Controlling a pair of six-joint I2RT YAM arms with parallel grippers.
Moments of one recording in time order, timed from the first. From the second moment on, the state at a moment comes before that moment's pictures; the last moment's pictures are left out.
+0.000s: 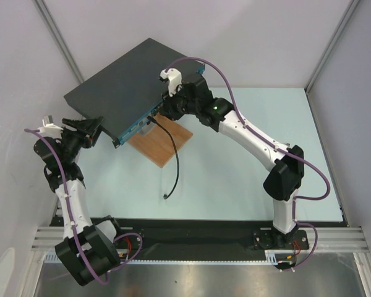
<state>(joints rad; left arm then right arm) 0.54 0.96 0.68 0.28 0.85 -1.20 0.77 1.94 1.98 -0.39 -0.24 0.06</state>
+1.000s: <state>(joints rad) 0.55 0.96 0.68 0.29 0.85 -1.20 0.80 1.85 1.77 -0.16 -0.17 -0.04</state>
